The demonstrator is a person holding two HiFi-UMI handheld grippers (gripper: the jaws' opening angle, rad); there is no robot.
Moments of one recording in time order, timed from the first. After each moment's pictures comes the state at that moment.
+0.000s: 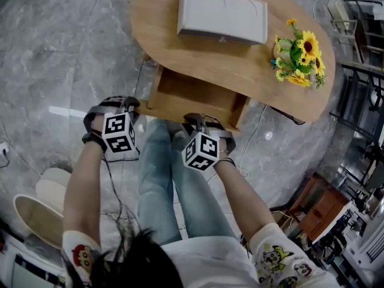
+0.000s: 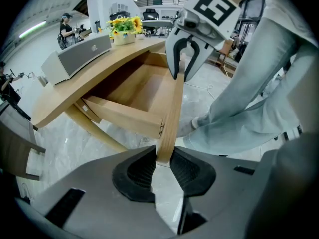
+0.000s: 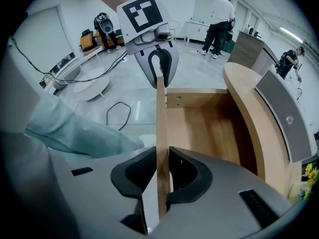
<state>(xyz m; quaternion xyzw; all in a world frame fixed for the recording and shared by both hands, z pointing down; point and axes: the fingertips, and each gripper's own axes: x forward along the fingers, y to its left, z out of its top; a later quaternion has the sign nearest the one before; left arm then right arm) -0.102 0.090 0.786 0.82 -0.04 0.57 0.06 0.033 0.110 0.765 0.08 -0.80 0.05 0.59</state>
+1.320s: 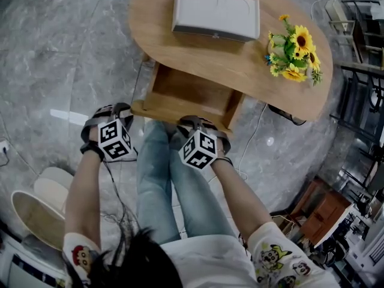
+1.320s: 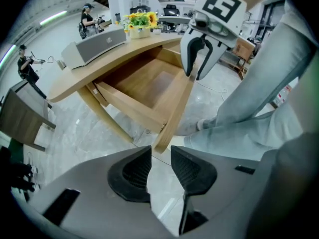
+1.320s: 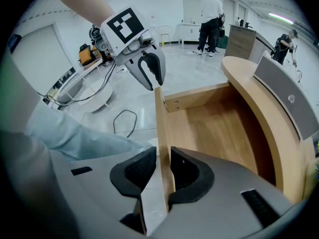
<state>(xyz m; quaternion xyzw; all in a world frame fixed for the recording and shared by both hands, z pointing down) -0.114 0.114 0.789 0.80 -0.14 0.58 0.11 0.039 0.134 0.769 0.08 -0.82 0.12 0.56</state>
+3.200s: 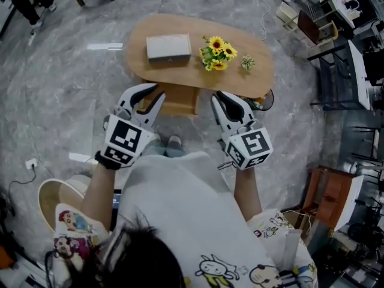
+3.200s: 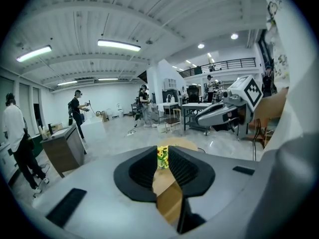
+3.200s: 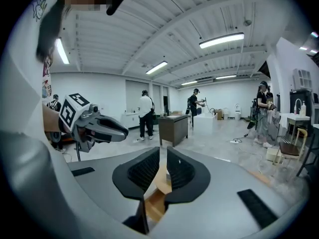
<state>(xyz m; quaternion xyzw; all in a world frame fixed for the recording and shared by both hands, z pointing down) 0.054 0.109 0.206 0.91 -0.35 0.22 0.02 0.189 0.120 0.198 0.46 -0.87 0.09 0.12</state>
